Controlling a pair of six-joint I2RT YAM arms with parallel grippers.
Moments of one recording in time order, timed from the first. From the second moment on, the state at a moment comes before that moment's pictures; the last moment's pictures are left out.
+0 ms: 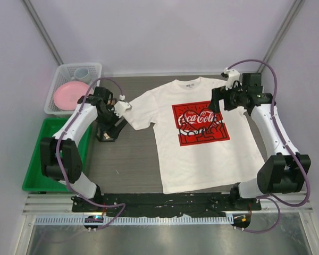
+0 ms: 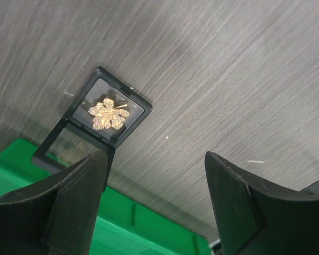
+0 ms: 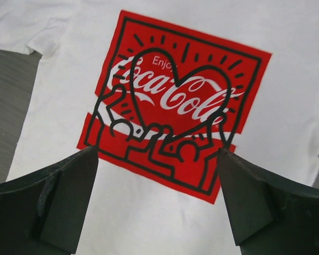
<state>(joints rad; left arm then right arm) -0.15 1.57 1.28 -0.97 0.22 0.62 -0.01 1.43 1.35 -0.65 -0.42 -0.23</state>
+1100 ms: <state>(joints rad) -0.13 1.93 1.42 -0.99 0.05 0.92 0.05 1.42 1.27 -0.68 -0.52 -0.12</state>
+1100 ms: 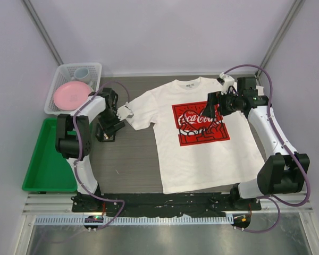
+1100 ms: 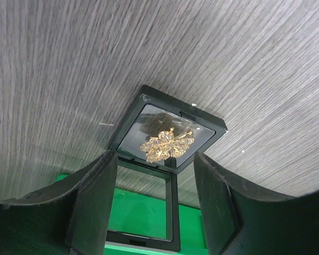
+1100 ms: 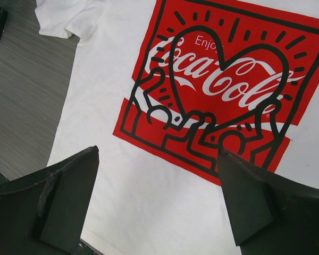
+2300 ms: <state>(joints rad) -0.13 1.88 1.40 -1.01 0.10 0.90 0.05 1.44 1.30 -0.68 -0.51 -0.12</state>
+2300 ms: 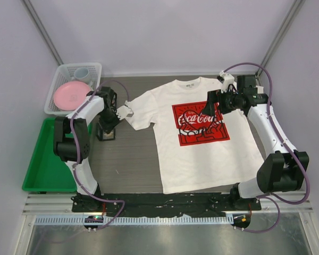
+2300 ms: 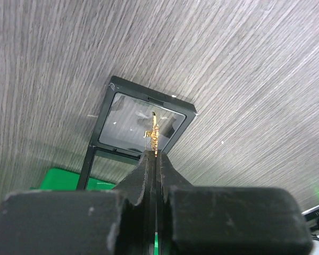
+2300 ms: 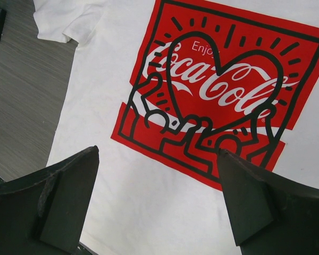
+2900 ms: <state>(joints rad) -0.19 1.48 1.44 -0.98 0.30 0.90 0.05 1.43 1.30 -0.62 -0.63 0.01</state>
